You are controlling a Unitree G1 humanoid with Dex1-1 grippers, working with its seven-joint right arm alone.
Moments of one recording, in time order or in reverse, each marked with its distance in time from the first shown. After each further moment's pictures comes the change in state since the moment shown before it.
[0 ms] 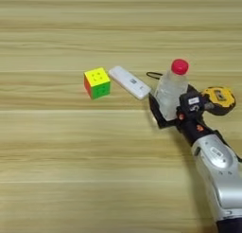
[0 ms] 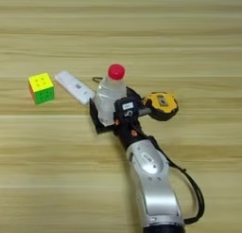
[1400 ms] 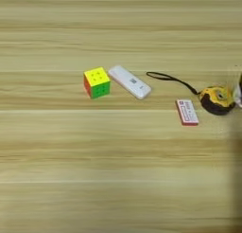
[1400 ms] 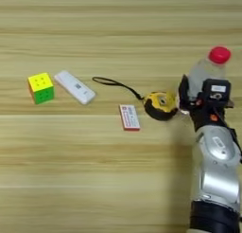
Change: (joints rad) arm -0.135 -0.169 -0.416 0.132 0.071 0.037 -0.121
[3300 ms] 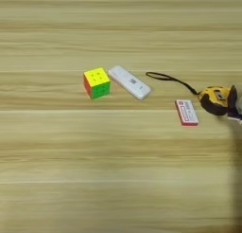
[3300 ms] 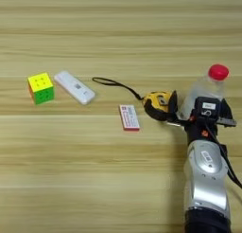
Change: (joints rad) arm 0.032 0.011 0.070 0.209 -0.036 -0.203 -0.092
